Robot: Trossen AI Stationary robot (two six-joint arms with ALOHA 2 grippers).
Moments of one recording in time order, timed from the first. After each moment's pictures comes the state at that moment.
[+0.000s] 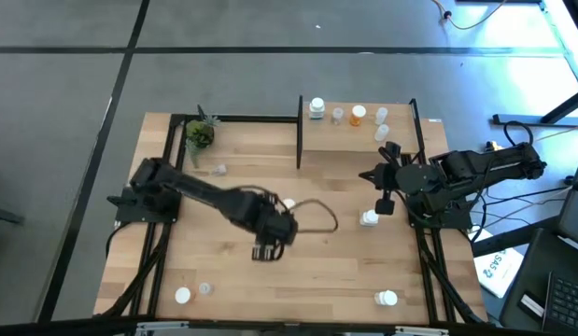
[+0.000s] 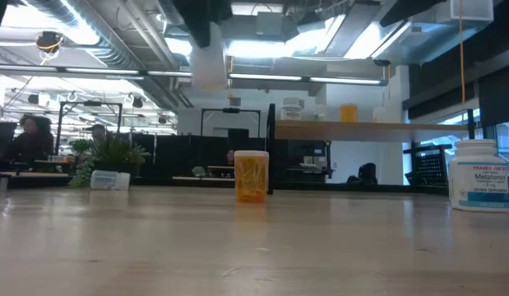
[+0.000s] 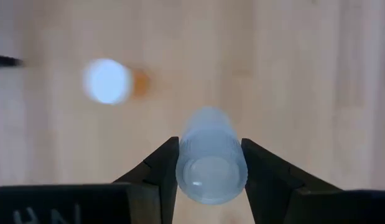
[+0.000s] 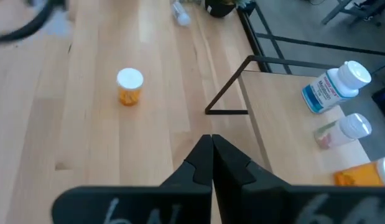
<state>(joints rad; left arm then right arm) -0.32 1.90 1.78 -1.21 -0.15 -0.29 0.28 0.95 1.07 -0.86 0.53 0.07</state>
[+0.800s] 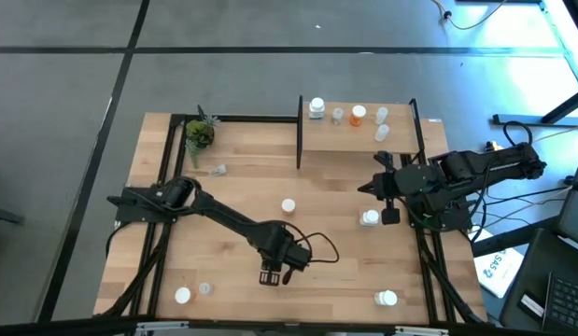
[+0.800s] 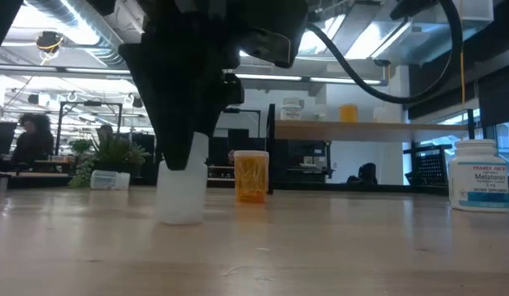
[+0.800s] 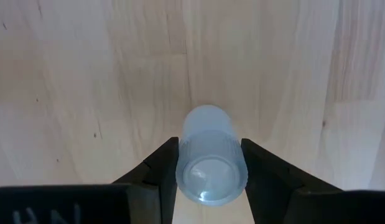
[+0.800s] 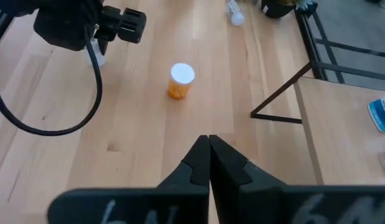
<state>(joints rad) -0.37 2.19 1.78 -1.10 0.02 -0.33 0.28 0.96 1.07 -0.86 0.31 0.02</state>
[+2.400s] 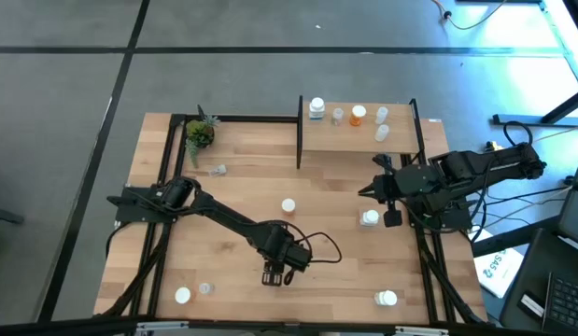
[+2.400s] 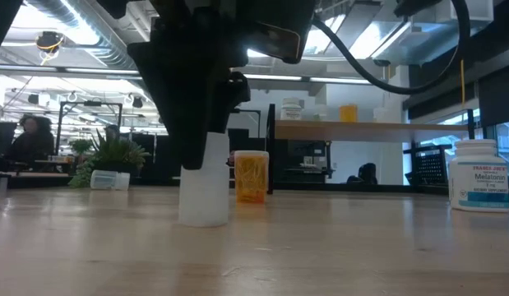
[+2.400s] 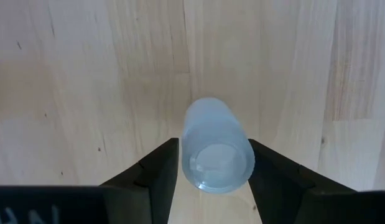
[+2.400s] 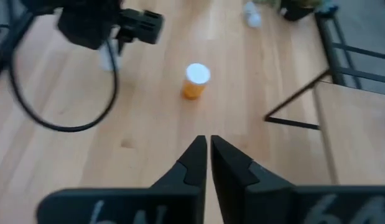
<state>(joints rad) -0.38 2.18 1.78 -1.06 -0.01 -0.33 0.28 0.96 1.07 -0.86 0.25 -0.01</state>
